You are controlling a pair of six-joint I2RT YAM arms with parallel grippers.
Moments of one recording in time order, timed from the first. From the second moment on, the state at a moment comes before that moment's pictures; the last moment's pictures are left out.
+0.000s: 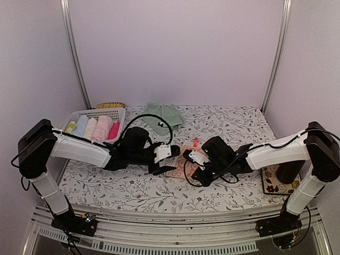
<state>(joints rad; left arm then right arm) -0.86 1.70 0.86 0.31 0.26 0.62 0.93 1.65 0.86 -0.12 -0.08 0.00</state>
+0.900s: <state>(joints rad) -0.89 1.86 0.88 0.40 0.19 0.59 0.77 1.69 0.83 -0.10 -0.24 0.24</state>
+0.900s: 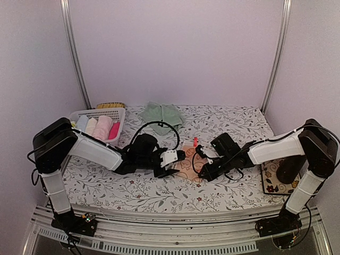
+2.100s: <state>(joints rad) -0.89 2.05 1.05 0.38 0.03 0.45 0.71 1.74 0.87 -0.12 -0.24 0.24</state>
